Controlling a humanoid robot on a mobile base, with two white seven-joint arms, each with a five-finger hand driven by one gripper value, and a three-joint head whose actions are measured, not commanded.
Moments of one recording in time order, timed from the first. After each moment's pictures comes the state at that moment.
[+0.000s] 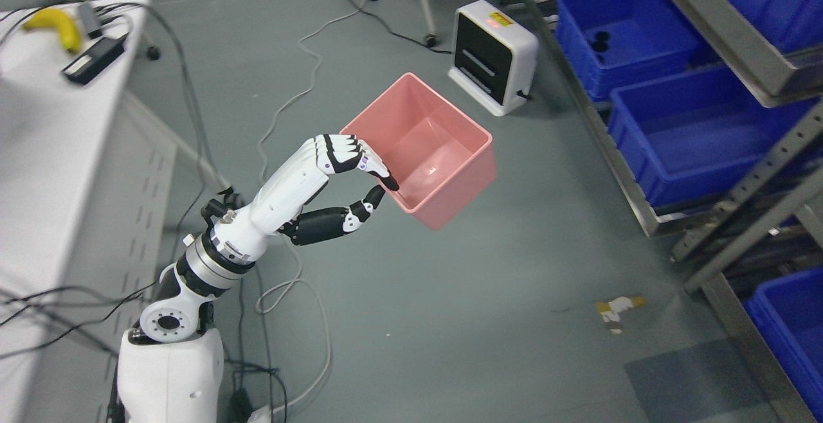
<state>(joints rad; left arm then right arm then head) -0.45 0.00 0.09 -1.59 -0.11 -0.78 -0.83 0.00 0.00 -0.05 0.00 0.00 -0.09 0.00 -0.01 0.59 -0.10</state>
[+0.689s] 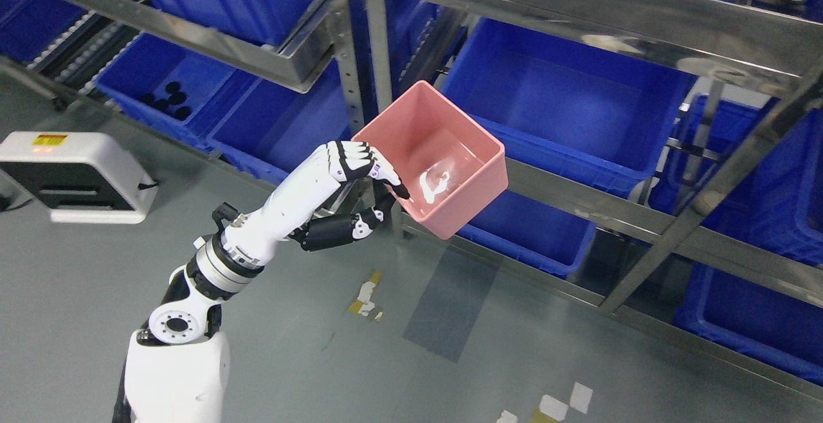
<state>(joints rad) -0.44 0.00 0.06 -1.59 -0.10 -0.78 -0.83 0.00 0.00 -0.05 0.00 0.00 -0.09 0.00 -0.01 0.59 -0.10</state>
